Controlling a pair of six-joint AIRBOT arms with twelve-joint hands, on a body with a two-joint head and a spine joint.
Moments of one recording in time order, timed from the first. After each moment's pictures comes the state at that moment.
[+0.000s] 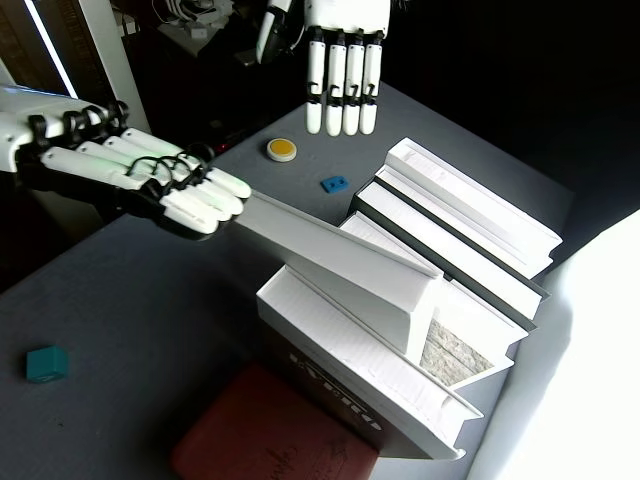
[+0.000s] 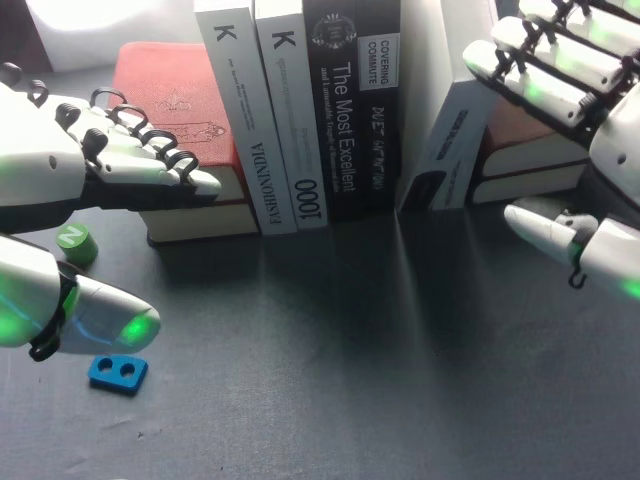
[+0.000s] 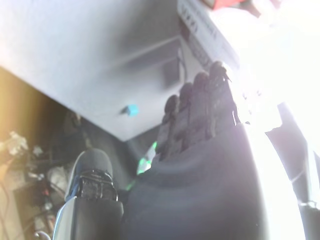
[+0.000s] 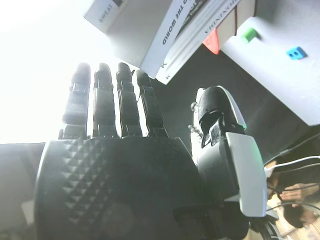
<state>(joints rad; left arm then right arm) -0.20 -0.45 0.65 2.95 -0.86 -1.78 -0.60 -0.68 0.43 0.53 0.97 -2.04</state>
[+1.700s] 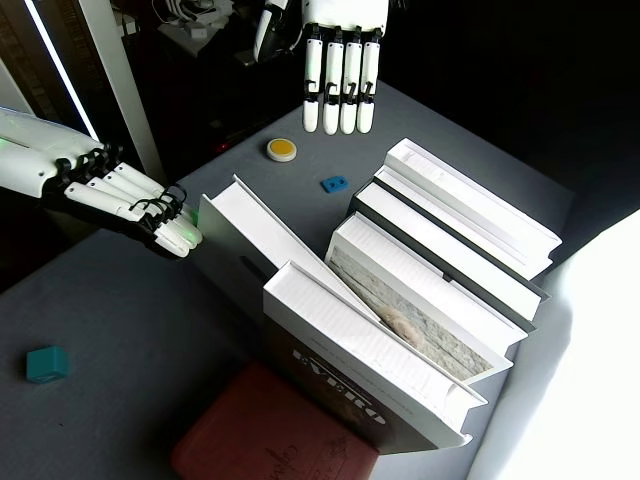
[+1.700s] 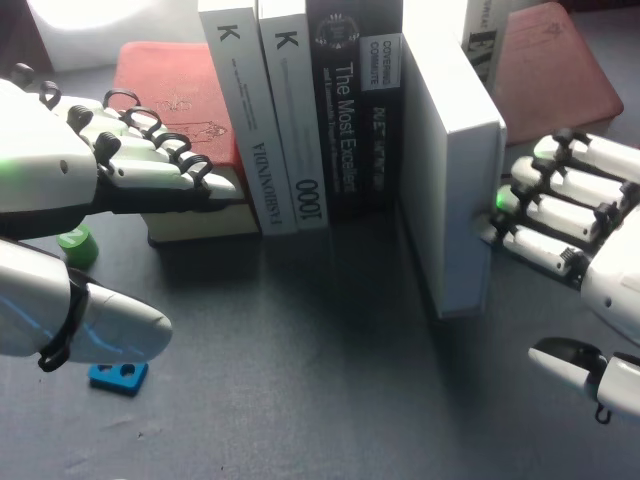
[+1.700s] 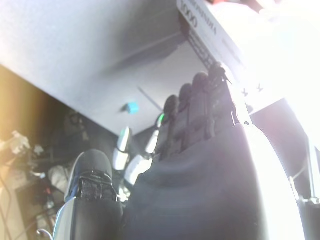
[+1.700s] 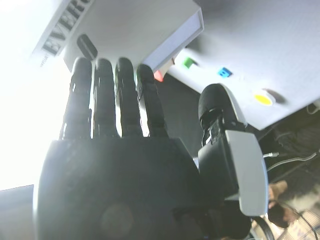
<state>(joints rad) -0.21 -0.45 0.63 2.95 -0.86 -1.78 -0.73 -0.69 0.36 0.70 0.90 -2.16</state>
